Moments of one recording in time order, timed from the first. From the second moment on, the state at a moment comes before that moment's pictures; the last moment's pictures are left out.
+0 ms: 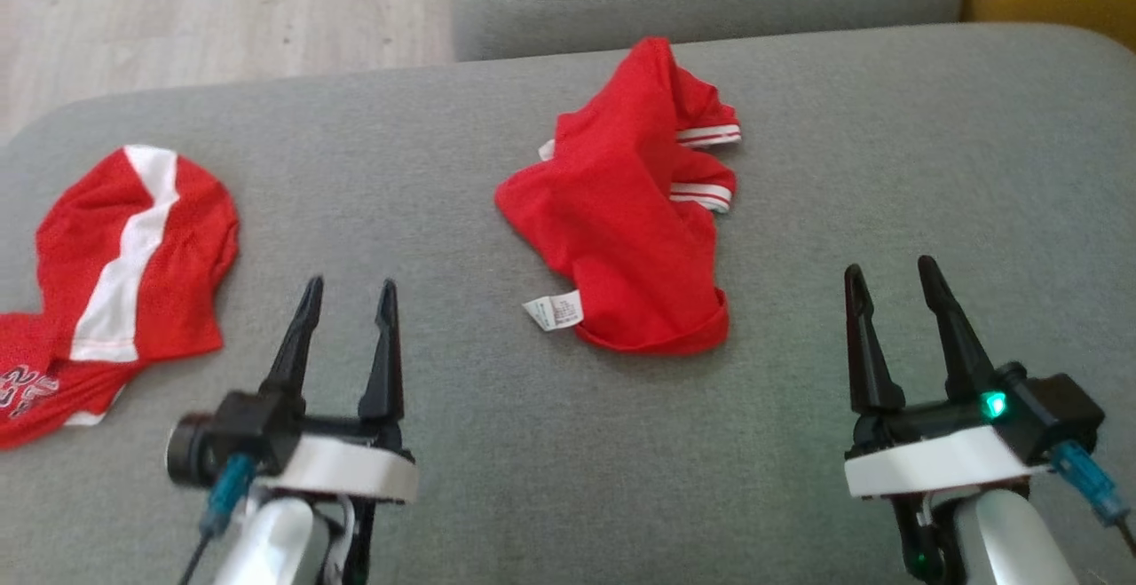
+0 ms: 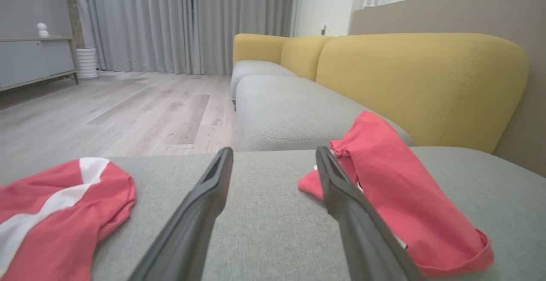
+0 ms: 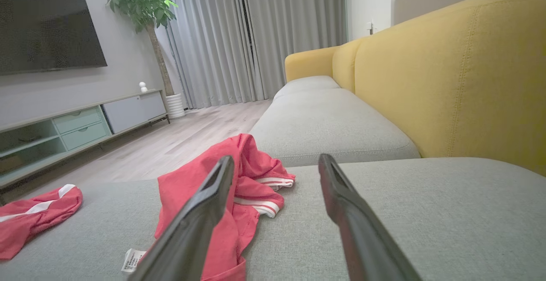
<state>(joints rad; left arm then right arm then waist) -0.18 0.21 -0.39 0.24 -0.40 0.10 -0.25 -0.03 -0.05 0.08 0.11 0.18 0.13 -0.26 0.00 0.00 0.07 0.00</state>
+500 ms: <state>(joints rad) -0.18 0.13 -0.32 0.22 -0.33 0.04 -0.25 -0.10 -0.05 0.22 0.27 0.05 0.13 -0.25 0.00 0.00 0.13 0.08</state>
